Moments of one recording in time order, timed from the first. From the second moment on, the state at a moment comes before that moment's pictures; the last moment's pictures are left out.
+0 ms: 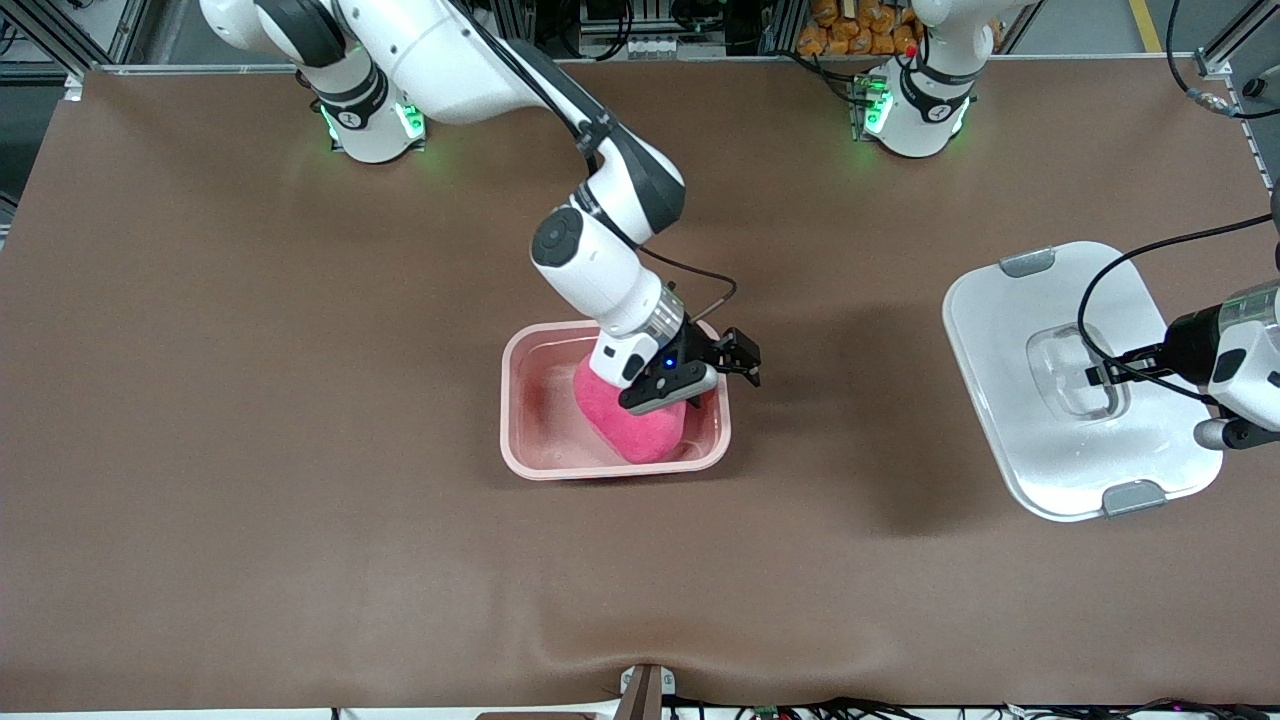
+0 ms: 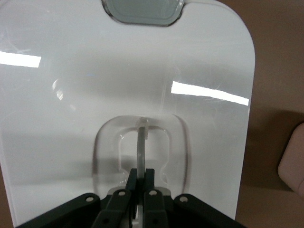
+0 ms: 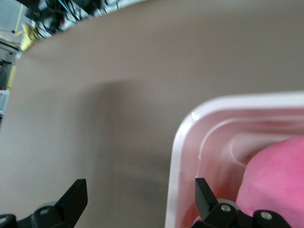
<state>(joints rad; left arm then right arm) 0.34 0.32 -0.34 -1.47 -0.02 1.67 -0.21 0.75 0.74 0.01 -1.31 0.51 2.64 0.31</state>
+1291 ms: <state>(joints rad) 0.24 0.32 -0.47 -1.46 -0.02 1.69 -0.71 -0.02 0.15 -0.01 -1.41 0.19 1.38 0.07</state>
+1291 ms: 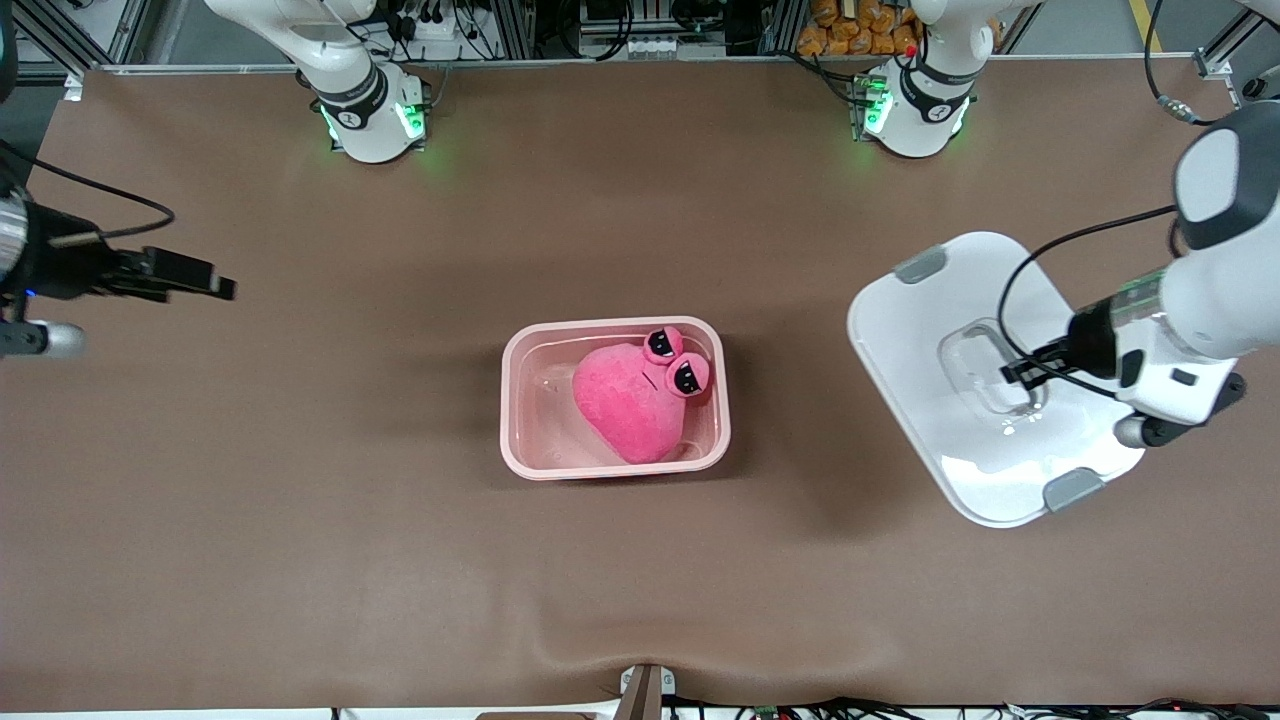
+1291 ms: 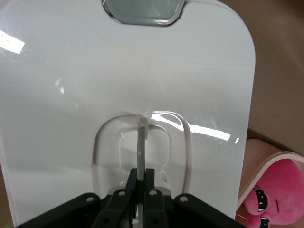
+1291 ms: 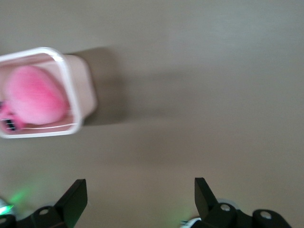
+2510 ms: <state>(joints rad) -0.09 0.40 -0.47 -1.46 0.00 1.99 -1.66 -0.04 -0.12 0.00 -1.67 0.01 1.48 0.00</state>
